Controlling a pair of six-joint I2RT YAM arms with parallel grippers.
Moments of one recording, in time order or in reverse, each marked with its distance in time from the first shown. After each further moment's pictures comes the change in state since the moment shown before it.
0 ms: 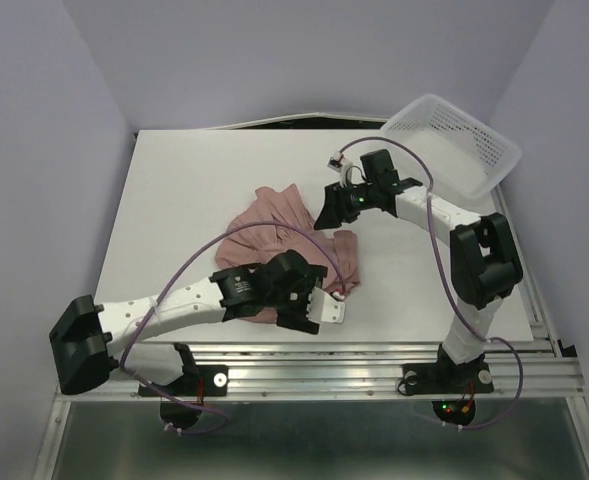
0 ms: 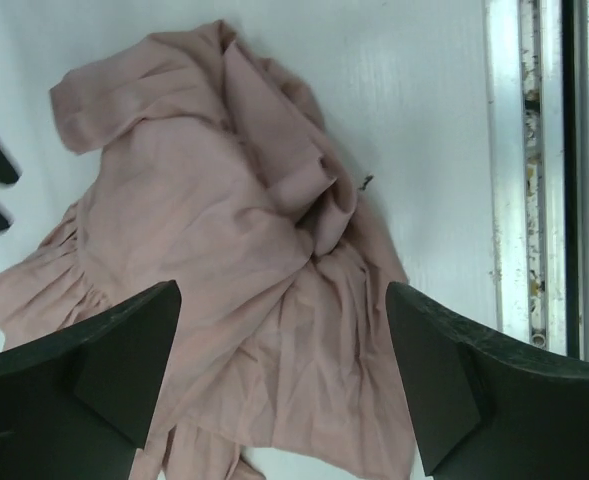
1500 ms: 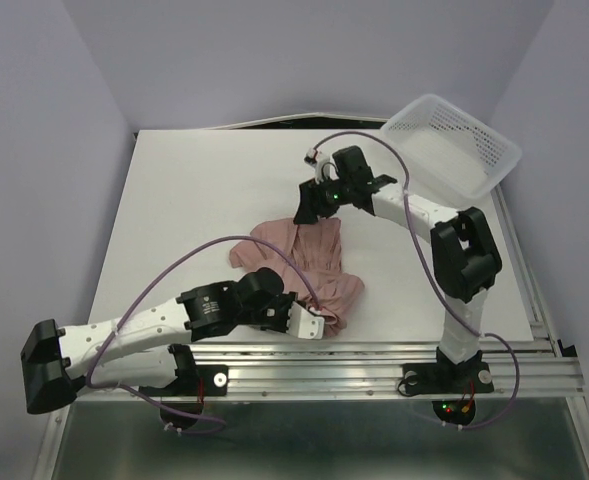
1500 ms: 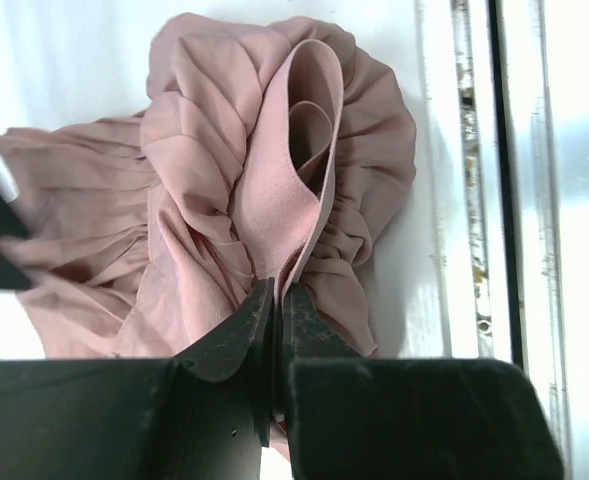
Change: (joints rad) left arm -0.105 -0.217 -0.155 0.023 -0.041 -0.068; right arm 0.150 0.114 0.100 0.054 0.192 0.013
